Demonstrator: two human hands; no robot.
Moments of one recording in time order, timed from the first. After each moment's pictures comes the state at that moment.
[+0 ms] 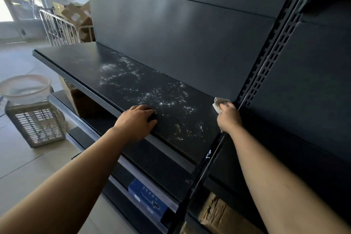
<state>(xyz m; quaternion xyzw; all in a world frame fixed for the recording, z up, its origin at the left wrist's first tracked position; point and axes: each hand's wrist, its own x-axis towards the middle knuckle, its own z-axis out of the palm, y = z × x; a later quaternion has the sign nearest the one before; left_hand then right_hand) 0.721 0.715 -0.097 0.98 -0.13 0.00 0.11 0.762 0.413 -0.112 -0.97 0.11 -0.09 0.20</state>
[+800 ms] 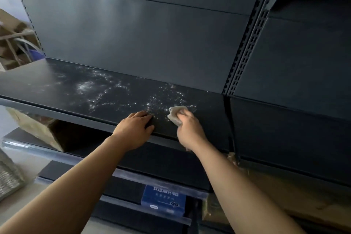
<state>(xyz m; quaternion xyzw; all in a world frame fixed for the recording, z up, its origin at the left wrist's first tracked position) 0.777 0.795 -0.094 0.94 -0.31 -0.03 0.12 0.703 0.622 -0.101 -0.95 0.15 -0.11 0.26</state>
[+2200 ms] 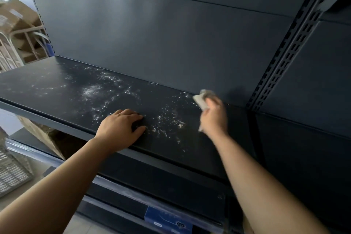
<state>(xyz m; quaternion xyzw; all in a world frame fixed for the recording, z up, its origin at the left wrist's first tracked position) 0.854 0.825 -0.095 0.96 -0.26 0.04 0.11 0.811 0.559 -0.098 -0.90 0.21 -0.29 0.27</state>
